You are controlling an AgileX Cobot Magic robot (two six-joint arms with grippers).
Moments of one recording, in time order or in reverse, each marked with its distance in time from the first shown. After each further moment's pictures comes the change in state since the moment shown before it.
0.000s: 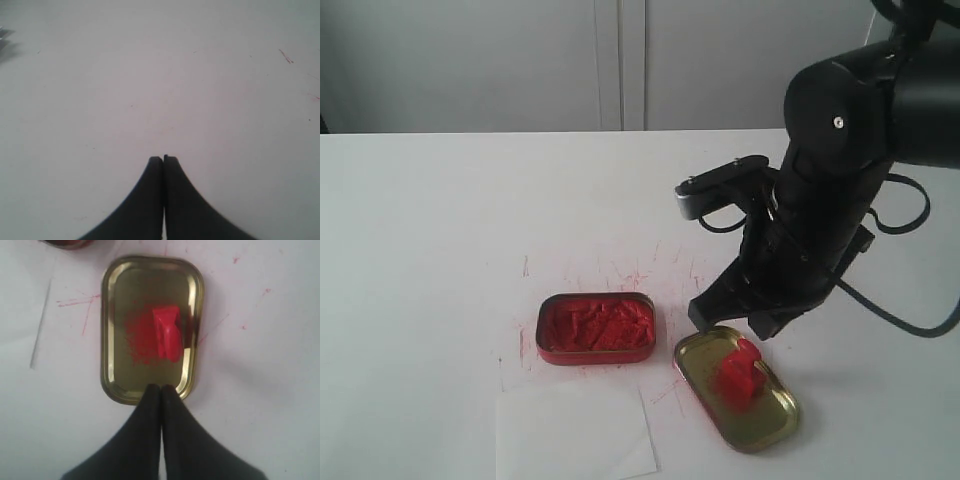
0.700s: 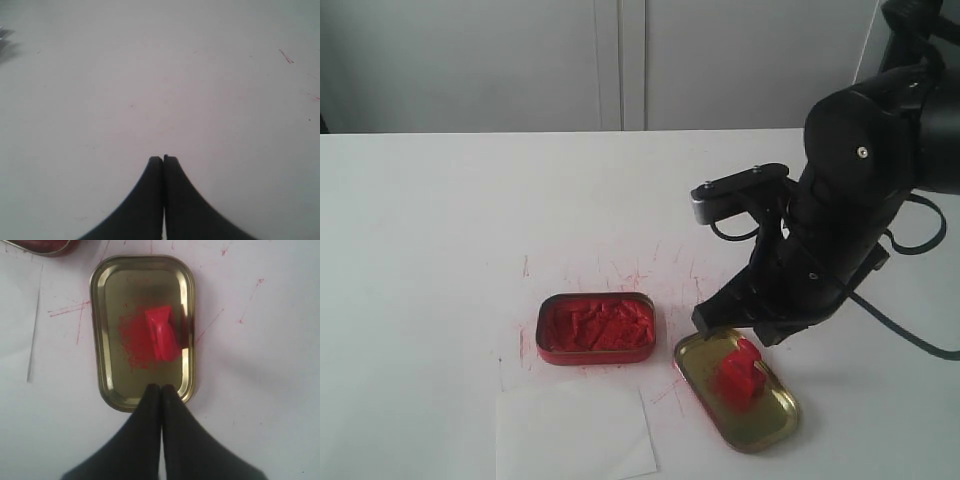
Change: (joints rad) left arm 0.000 0.000 0.000 0.000 0.000 0.000; right arm 0.000 -0.044 0.088 -0.017 -0.091 0.095
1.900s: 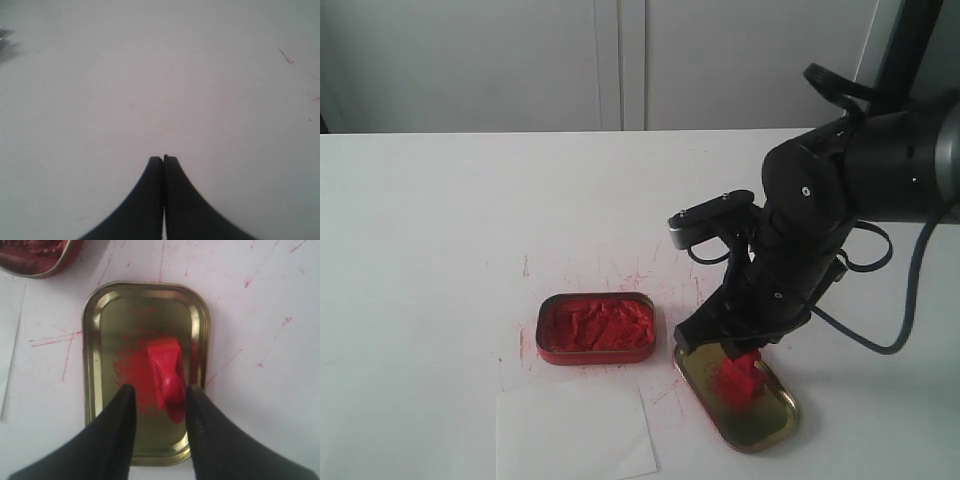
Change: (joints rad) left arm 0.000 0.000 0.000 0.000 0.000 0.000; right arm 0.000 0.142 0.004 0.002 -0.144 -0.069
